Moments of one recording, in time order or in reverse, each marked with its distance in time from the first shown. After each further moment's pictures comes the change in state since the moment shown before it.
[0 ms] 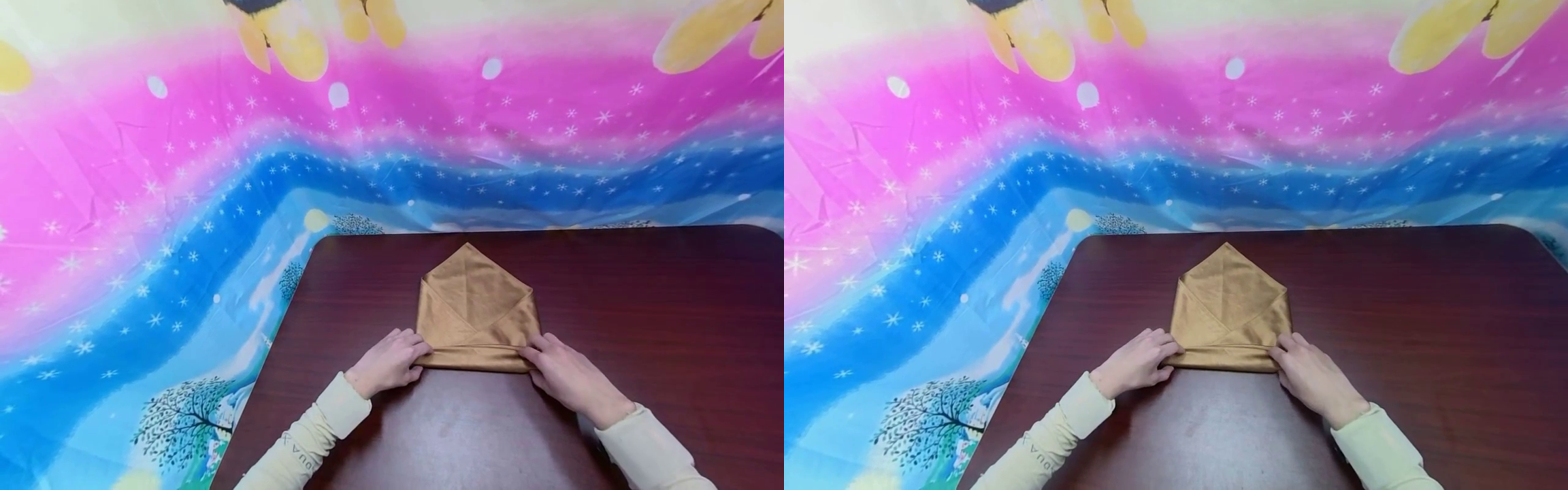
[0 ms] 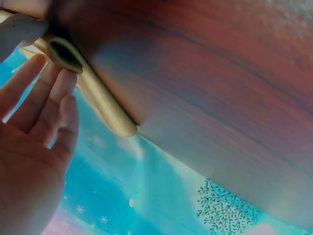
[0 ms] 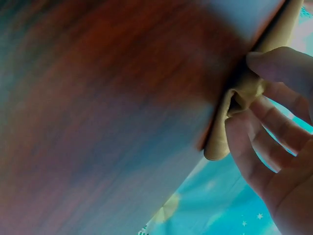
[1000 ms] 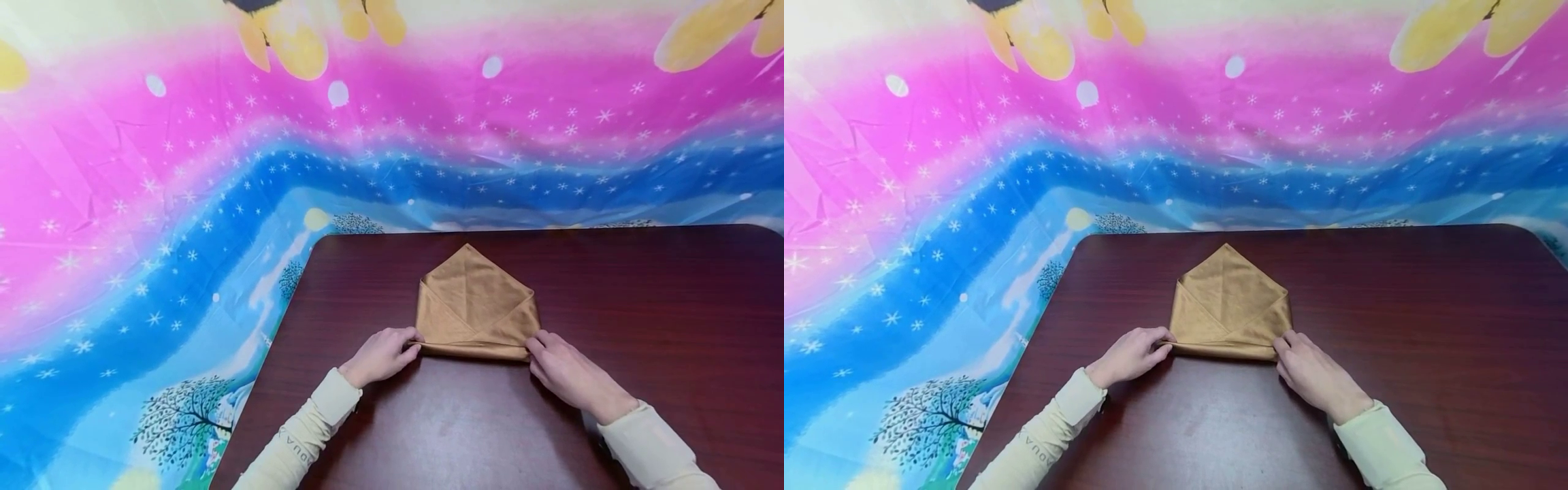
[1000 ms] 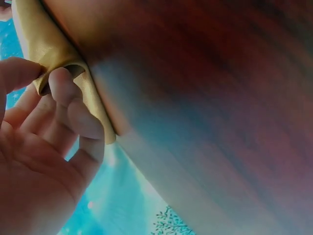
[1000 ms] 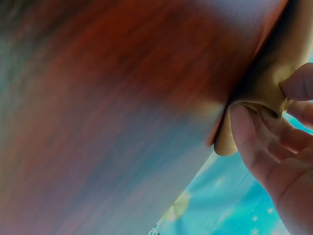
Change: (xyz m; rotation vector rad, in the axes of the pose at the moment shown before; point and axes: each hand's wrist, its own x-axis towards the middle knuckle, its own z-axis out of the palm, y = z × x) left_hand -0.001 -0.013 0.008 -0.390 0.013 -0.286; right_hand 0.001 0.007 0.004 0.073 0.030 0.030
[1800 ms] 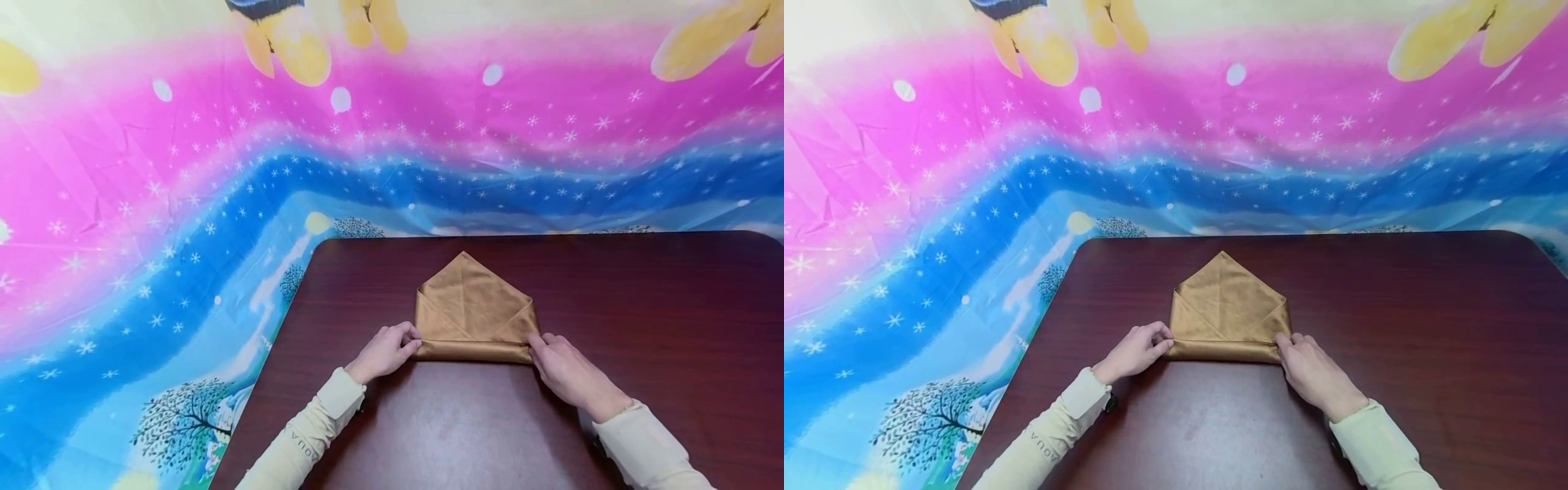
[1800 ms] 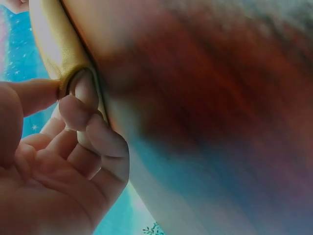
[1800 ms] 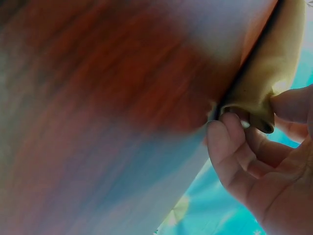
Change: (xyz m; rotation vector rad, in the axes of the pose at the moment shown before) left_hand 0.011 -0.001 0.003 -0.243 -0.007 -0.216; right_hand 0.004 0.000 0.000 -0.013 -0.004 0.099
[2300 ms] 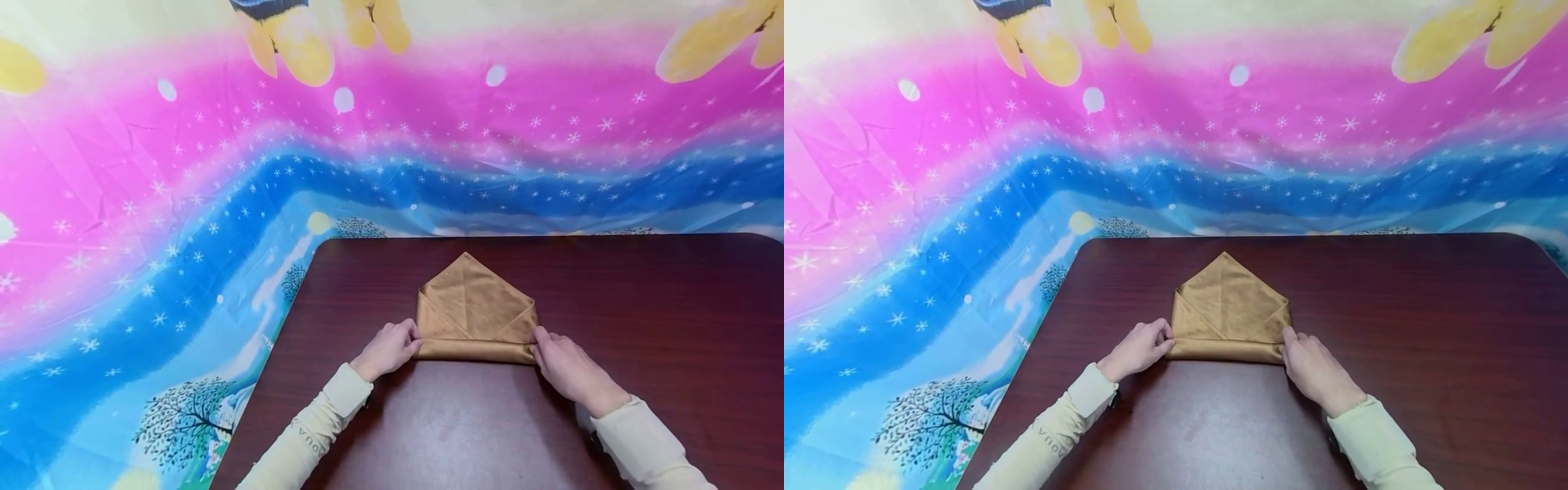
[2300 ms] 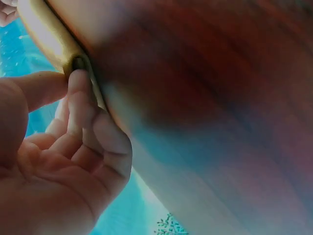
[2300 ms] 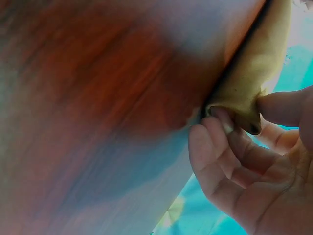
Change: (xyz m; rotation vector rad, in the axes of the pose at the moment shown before) left_hand 0.005 0.005 -0.001 0.116 0.042 0.006; right_hand 0.006 0.001 0.000 0.089 -0.020 0.136
